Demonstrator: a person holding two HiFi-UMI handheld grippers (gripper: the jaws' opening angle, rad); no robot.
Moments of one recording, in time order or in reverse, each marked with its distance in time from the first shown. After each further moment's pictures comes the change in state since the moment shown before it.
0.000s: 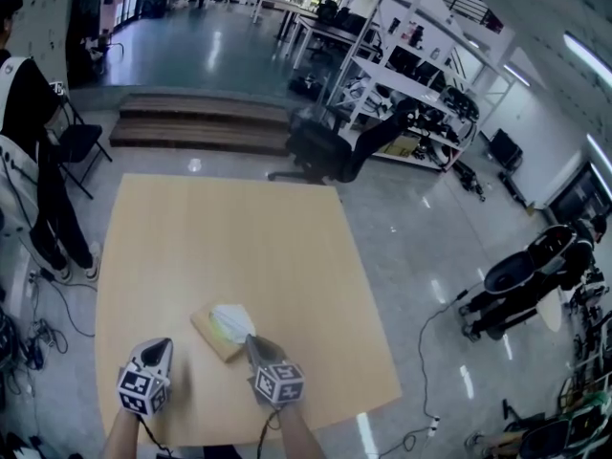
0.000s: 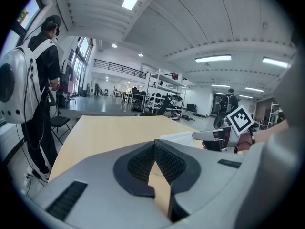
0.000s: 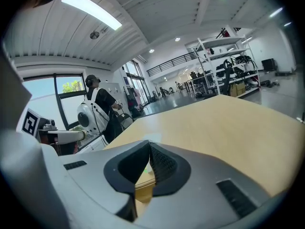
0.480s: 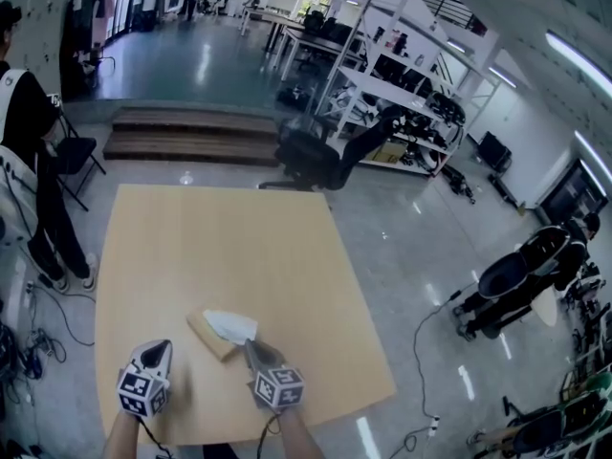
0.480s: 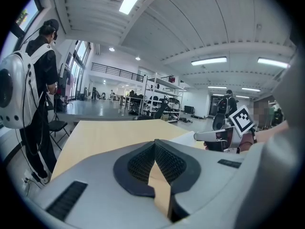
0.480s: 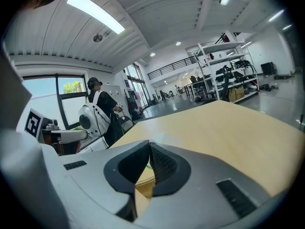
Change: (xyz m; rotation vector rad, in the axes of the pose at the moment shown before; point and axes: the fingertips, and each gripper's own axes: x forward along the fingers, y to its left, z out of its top) left arm -0.010 -0.016 0.011 0.026 -0.039 -0.022; right arm -0.029 0.007 0.008 -0.018 -0.044 -0.010
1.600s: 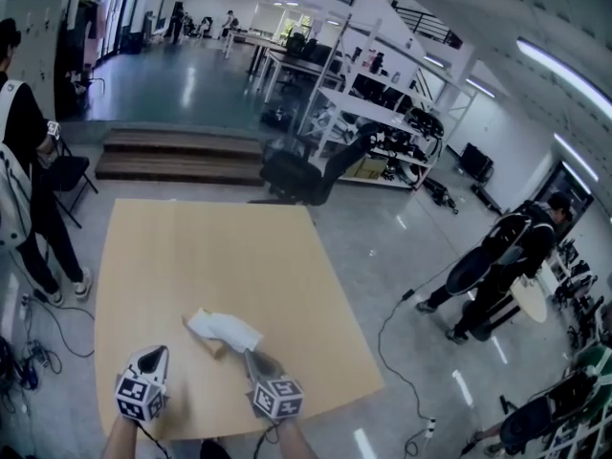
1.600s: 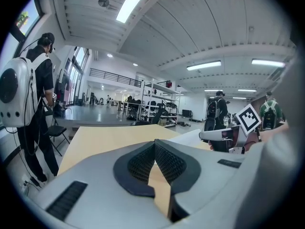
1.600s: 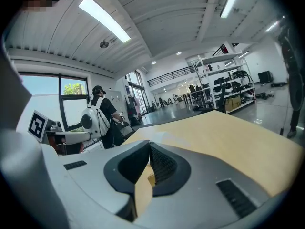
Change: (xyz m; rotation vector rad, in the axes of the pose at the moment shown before) left arm -0.038 -0.023 0.011 0.029 -0.065 -0.019; right arm -0.063 0.026 0.012 -0.037 -0.094 -0.034
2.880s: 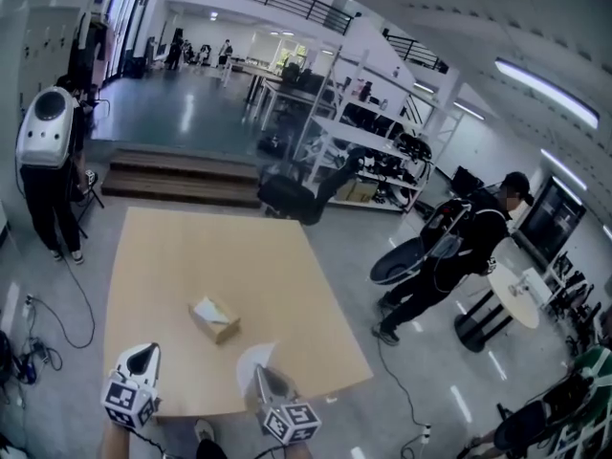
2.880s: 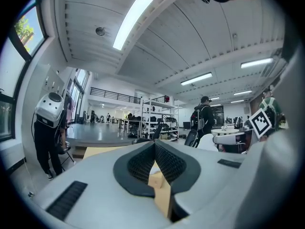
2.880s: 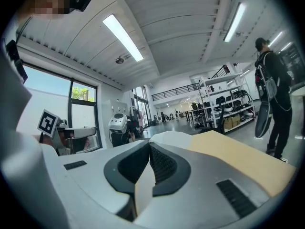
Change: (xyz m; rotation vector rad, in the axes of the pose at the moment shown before) left arm -0.129 -0.050 0.060 0.066 -0.199 0.026; right arm -0.154 0.074 0.032 -0.095 -0.186 -0.003
